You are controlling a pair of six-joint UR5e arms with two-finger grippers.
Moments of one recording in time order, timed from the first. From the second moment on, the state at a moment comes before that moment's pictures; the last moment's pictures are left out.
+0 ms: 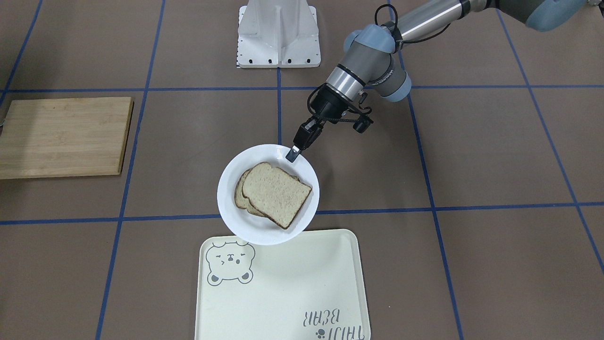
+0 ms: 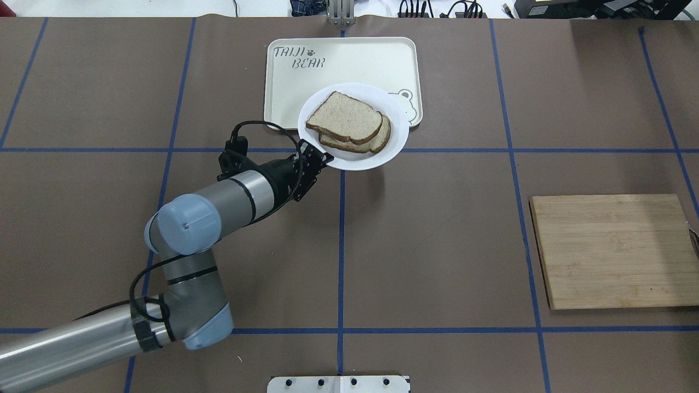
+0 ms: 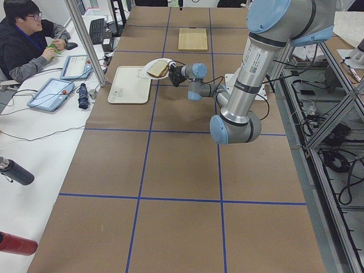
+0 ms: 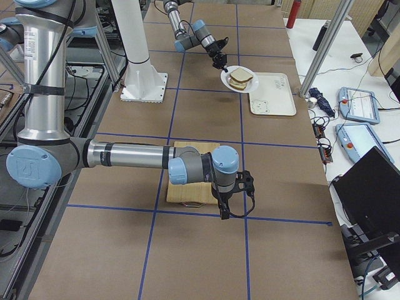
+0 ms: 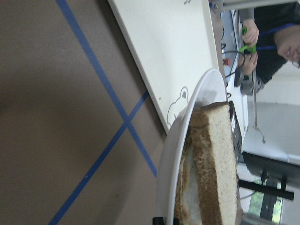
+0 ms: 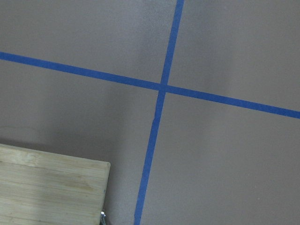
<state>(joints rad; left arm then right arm) -0.45 -2.17 -1.46 -2.66 -1.32 -2.28 1.49 -1.66 1.62 -1.40 2.29 -0.03</state>
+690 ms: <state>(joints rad) -0.55 -2.42 -1.05 -2.59 -1.22 -2.48 1.49 -1.63 1.60 -1.40 2.29 -0.03</state>
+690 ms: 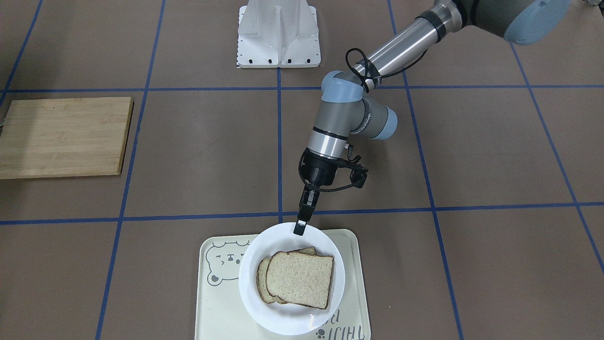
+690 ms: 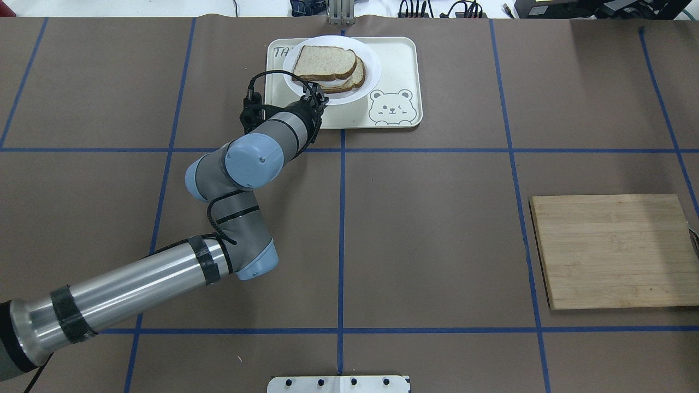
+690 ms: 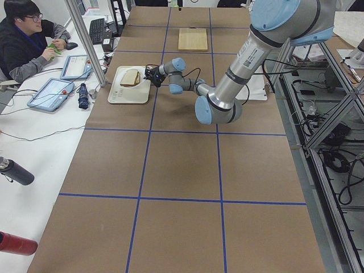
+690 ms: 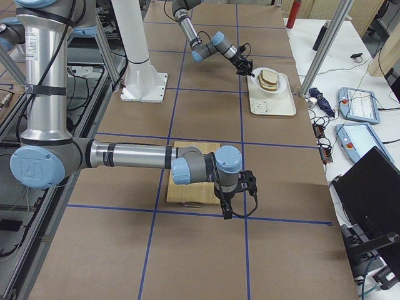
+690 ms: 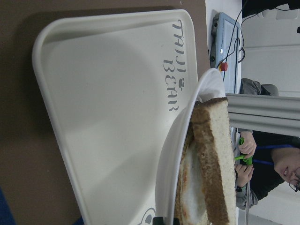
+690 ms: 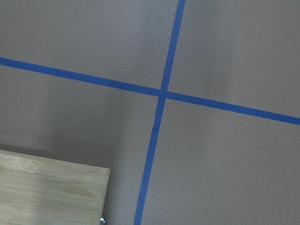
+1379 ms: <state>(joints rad) -0.54 -2.48 -0.93 -2.59 -1.20 -2.39 1.48 -1.58 1.55 -1.40 2.29 -0.03</state>
